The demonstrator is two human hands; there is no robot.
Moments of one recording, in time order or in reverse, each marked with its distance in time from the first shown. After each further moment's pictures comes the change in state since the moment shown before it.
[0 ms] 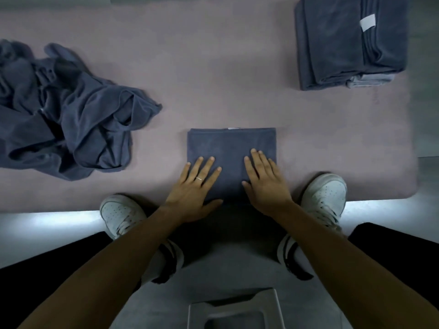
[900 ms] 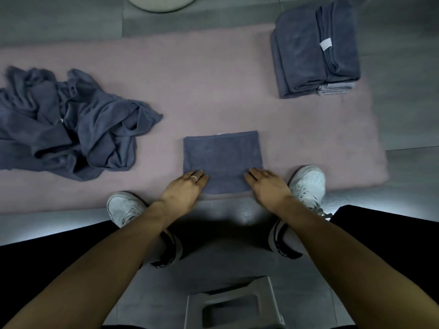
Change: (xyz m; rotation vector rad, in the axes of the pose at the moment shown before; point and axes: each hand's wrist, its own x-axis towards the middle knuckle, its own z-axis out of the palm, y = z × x) left_hand -0.032 0.026 -0.065 0.056 -0.121 -0.023; right_hand -0.044 0.008 -0.035 -0.184 -0.140 -0.123
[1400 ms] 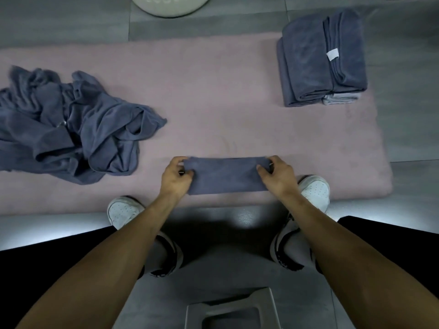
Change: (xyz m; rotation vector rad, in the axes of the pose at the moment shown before) left_hand 0.039 -0.028 0.004 -1.350 0.460 -0.712; right_hand 0.026 0.021 -0.025 0.927 0.293 0.579
